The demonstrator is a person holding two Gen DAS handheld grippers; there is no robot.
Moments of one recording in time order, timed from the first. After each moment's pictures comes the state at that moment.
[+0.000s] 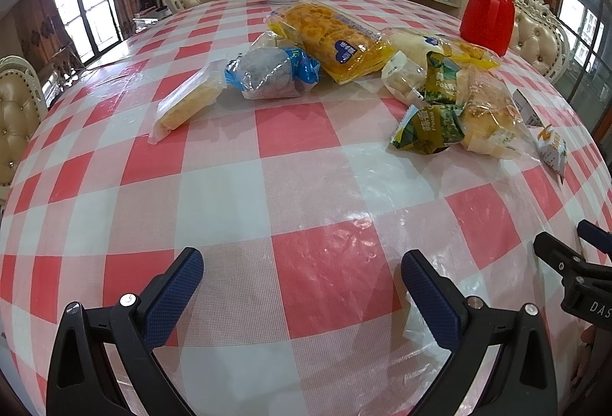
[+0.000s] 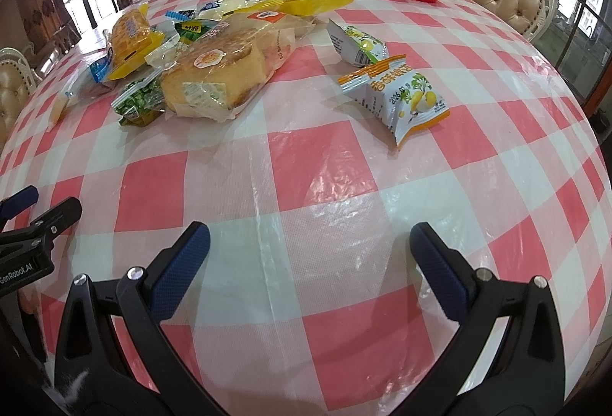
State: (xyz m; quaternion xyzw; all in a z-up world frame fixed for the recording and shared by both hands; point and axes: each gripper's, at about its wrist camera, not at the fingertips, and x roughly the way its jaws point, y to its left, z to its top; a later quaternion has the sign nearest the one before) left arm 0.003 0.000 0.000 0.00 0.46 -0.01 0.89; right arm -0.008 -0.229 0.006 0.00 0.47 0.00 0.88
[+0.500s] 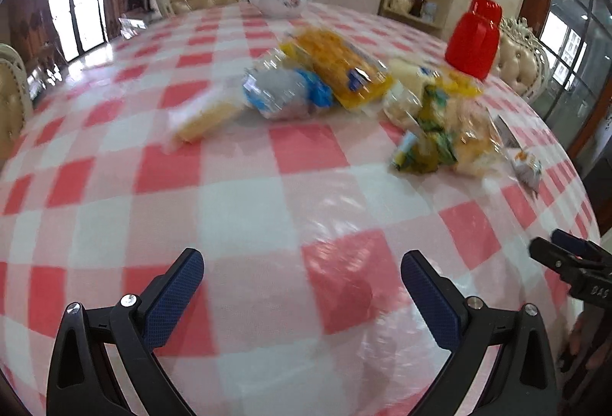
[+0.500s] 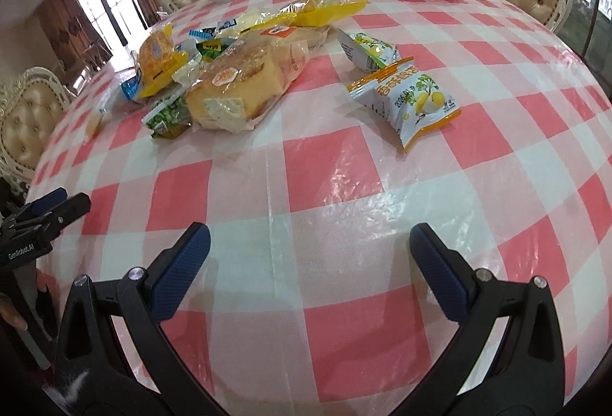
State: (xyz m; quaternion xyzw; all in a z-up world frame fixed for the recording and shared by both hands) left arm -0.005 0.036 0.014 -0.03 0.43 -0.05 0.90; right arm -0.012 -0.247 0.011 0.06 0.45 0.06 0.89
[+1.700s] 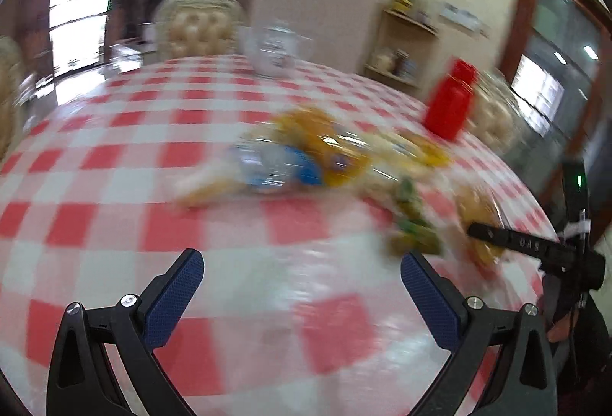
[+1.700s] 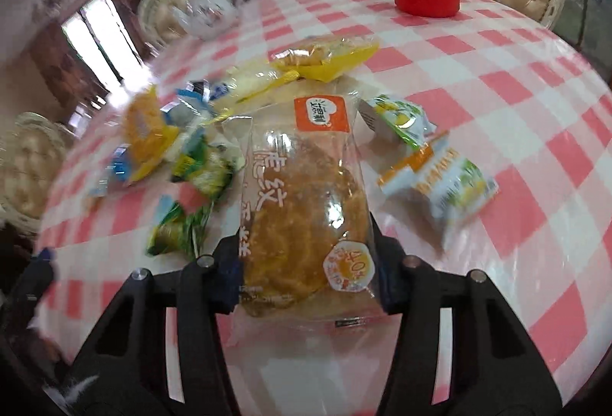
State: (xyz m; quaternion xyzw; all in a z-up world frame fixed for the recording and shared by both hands) left arm -0.007 0.035 0.044 -0.07 0.34 -0.11 0.93; right arm 0.035 -0.245 0.034 0.12 0.41 0.05 0.90
